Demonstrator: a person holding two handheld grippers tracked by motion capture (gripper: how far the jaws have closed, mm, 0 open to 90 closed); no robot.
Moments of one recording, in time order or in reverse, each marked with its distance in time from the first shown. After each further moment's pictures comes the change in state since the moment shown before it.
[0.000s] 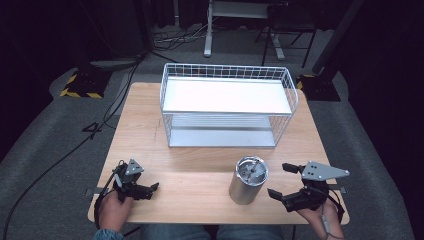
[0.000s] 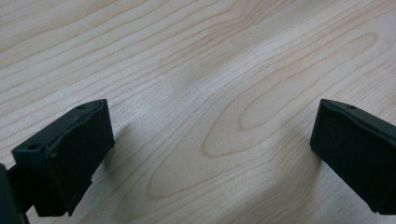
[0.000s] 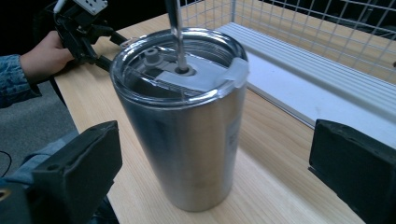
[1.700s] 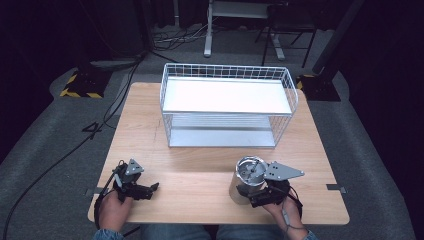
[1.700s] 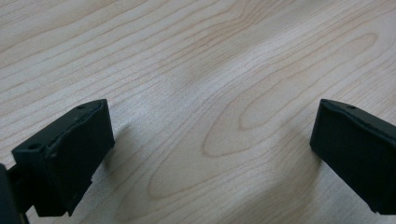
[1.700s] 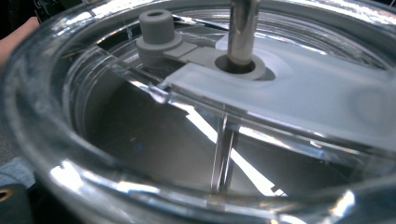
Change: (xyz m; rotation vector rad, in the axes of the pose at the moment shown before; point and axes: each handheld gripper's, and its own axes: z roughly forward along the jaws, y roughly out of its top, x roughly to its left) left arm 0.000 0.000 0.000 0.000 0.000 0.000; right arm 0.016 -0.014 0.087 -0.046 0.017 -0.066
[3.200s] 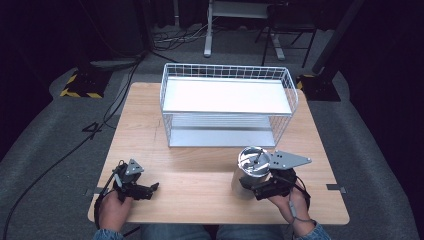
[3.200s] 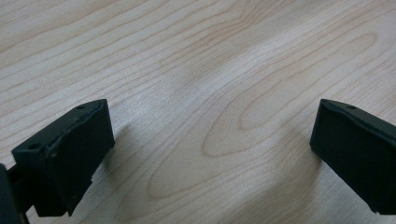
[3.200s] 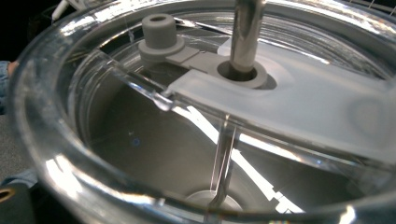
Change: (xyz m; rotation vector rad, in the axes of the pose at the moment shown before) left arm 0.000 0.000 0.000 0.000 0.000 0.000; right arm -0.002 0.048 -0.020 0.036 0.012 -0.015
